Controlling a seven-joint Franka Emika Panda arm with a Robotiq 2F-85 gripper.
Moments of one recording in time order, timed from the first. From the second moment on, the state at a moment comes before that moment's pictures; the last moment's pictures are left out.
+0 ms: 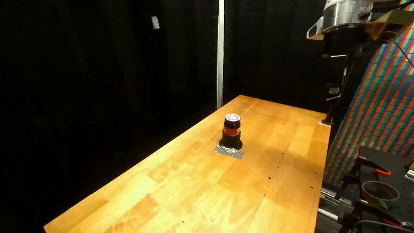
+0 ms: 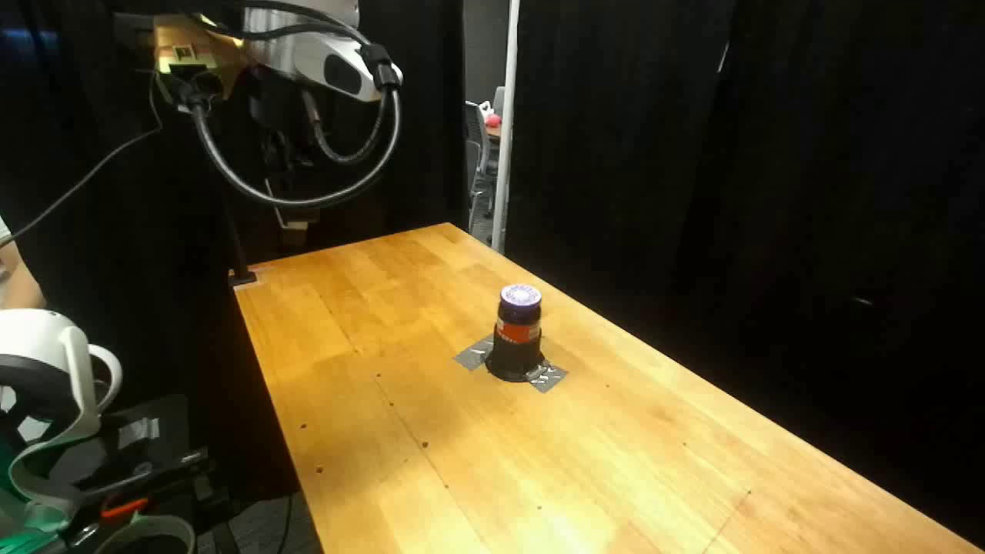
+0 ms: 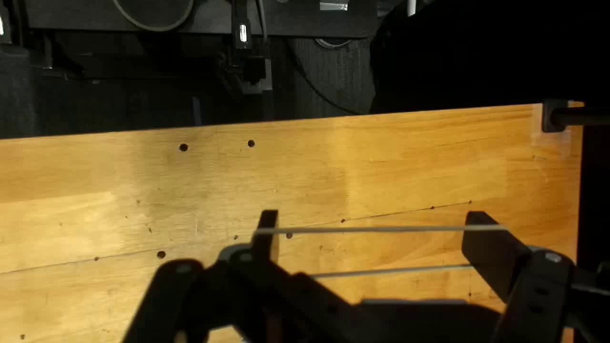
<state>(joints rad) 0.17 -0.39 0.06 -2.45 0.33 1.92 0.06</state>
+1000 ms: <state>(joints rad) 0.17 -0.39 0.06 -2.44 0.33 1.92 0.06</state>
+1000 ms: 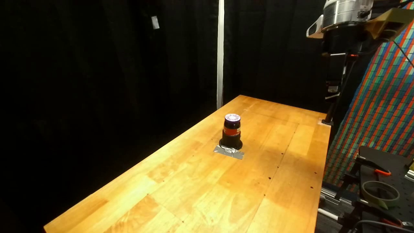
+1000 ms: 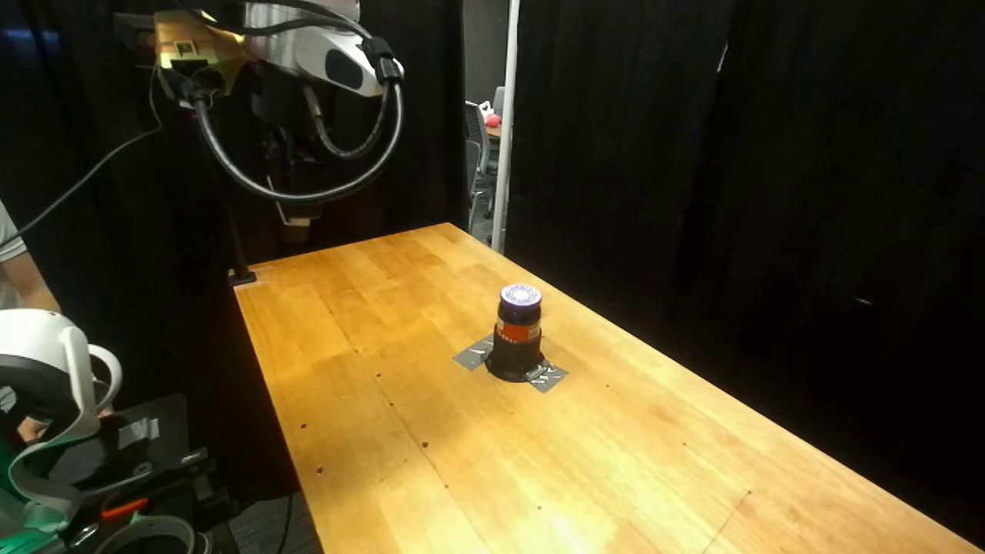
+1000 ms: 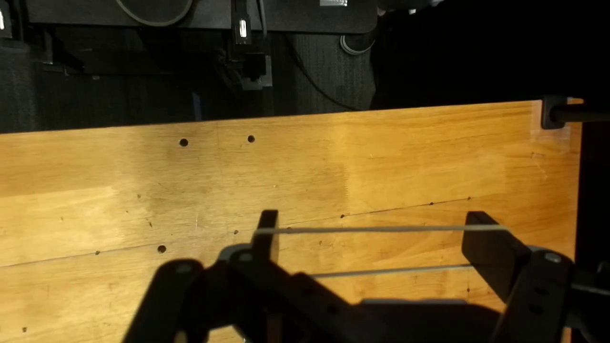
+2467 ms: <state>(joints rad) 0.13 0.56 0.01 -1.68 -0.03 2.47 0.31</state>
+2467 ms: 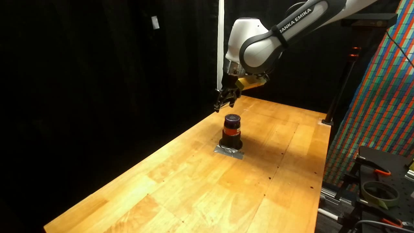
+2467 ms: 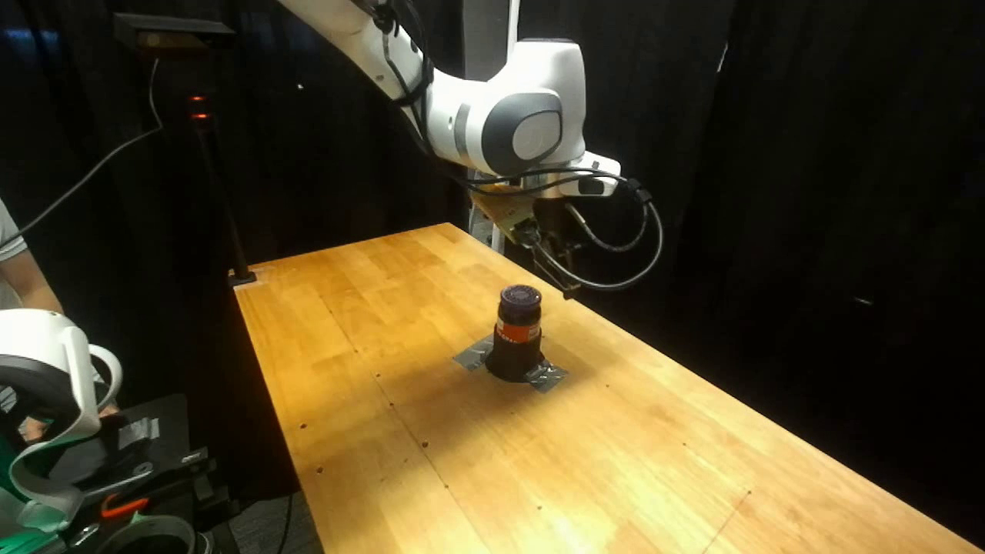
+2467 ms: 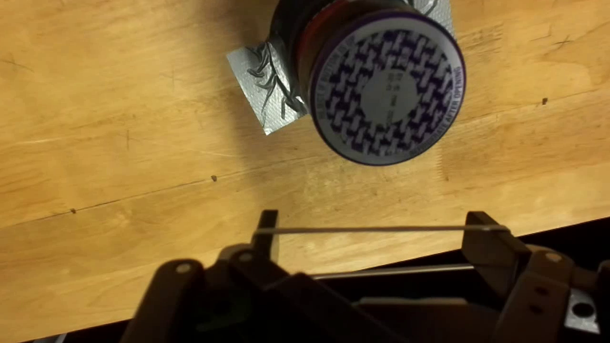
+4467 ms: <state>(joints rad) 0.11 0.65 0.02 -1.56 0.13 2.14 0.33</state>
